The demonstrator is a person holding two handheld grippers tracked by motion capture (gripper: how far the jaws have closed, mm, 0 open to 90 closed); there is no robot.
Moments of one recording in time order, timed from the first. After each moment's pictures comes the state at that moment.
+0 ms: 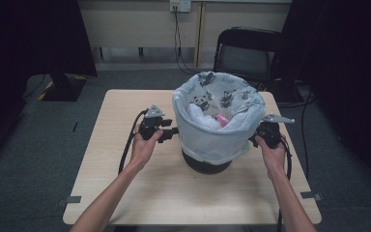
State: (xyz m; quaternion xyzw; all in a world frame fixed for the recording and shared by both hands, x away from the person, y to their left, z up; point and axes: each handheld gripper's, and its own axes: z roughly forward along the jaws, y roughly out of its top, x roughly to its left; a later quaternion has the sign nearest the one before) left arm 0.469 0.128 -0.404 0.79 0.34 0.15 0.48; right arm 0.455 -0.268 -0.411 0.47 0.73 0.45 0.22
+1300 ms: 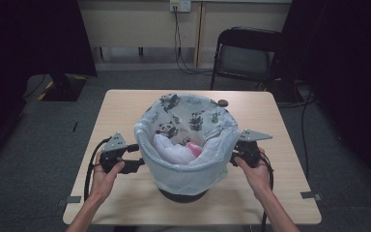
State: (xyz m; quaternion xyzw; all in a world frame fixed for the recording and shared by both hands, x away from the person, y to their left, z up) left arm 0.373 0.218 -0.411 0.81 0.31 0.14 0.48; right arm 0.398 -0.198 -0.412 0.37 0.78 0.48 0.16
